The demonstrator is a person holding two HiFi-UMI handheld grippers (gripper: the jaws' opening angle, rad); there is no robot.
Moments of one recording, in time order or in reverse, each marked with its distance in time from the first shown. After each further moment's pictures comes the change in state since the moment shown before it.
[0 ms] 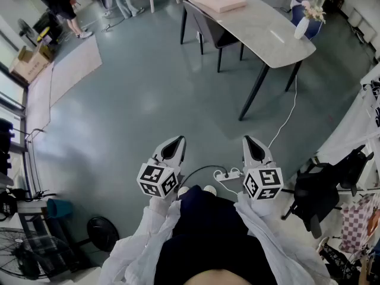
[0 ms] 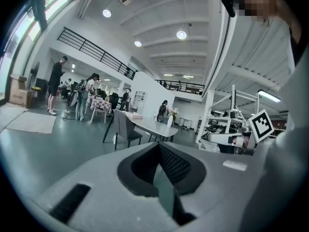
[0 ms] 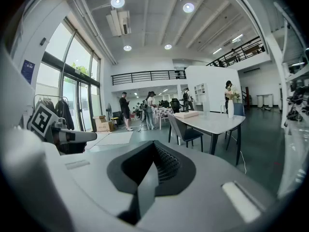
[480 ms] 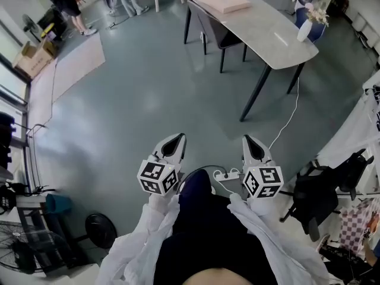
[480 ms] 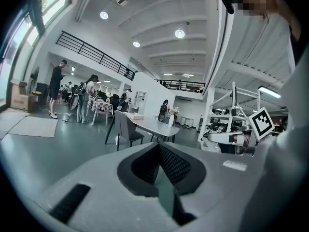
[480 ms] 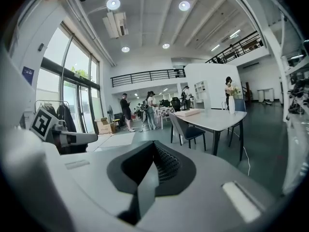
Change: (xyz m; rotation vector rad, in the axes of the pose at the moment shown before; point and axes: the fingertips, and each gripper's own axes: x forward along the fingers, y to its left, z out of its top) left arm 0.000 -0.004 0.004 0.030 0.011 0.015; right arm -0.001 -0.001 -0.001 0.050 0.004 0.015
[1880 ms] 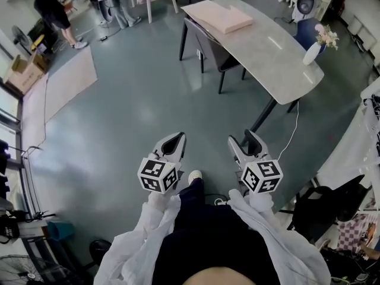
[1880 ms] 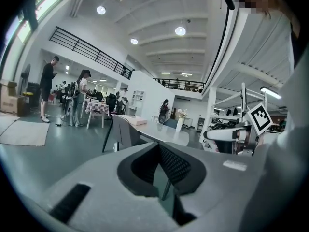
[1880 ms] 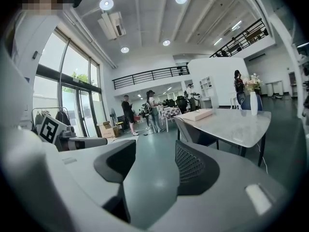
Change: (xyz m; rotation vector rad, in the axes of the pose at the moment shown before) left arm 0.185 0.146 0.107 0.018 0.011 -0.047; right arm 0.236 -0.038 0.102 0.035 0.002 0.078
